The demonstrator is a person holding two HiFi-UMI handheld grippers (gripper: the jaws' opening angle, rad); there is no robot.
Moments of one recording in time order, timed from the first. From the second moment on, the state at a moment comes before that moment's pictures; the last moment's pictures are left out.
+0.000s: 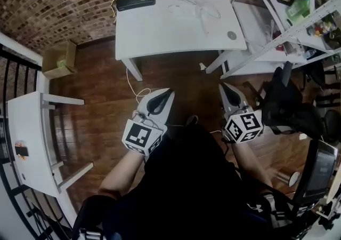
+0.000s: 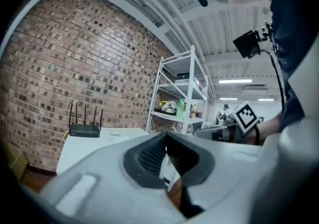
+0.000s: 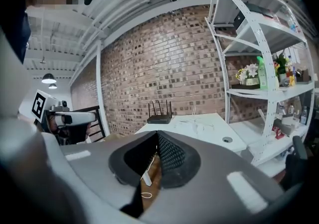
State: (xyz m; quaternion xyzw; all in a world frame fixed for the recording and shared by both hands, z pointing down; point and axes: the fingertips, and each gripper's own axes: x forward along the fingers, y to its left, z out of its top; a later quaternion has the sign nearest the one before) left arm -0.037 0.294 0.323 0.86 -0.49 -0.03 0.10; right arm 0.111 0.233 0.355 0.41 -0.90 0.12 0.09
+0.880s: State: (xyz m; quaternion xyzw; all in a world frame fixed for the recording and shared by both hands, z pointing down) left arm -0.045 0.004 0.387 0.85 -0.50 0.16 0.06; right arm 0.091 -0.083 0.439 0.40 -0.89 0.19 0.11
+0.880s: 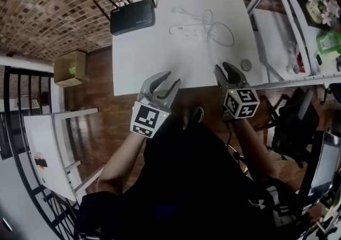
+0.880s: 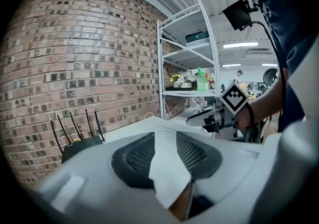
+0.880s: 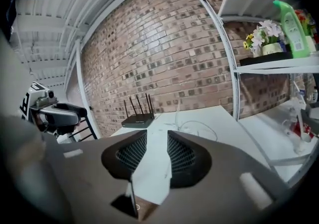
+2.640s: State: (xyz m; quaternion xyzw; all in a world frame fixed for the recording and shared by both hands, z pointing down) left arm -0.041 -0.217 0.586 0.86 -0.31 0.40 0.04; right arm 0.024 -0.206 0.570 0.45 -0.82 0.20 0.28
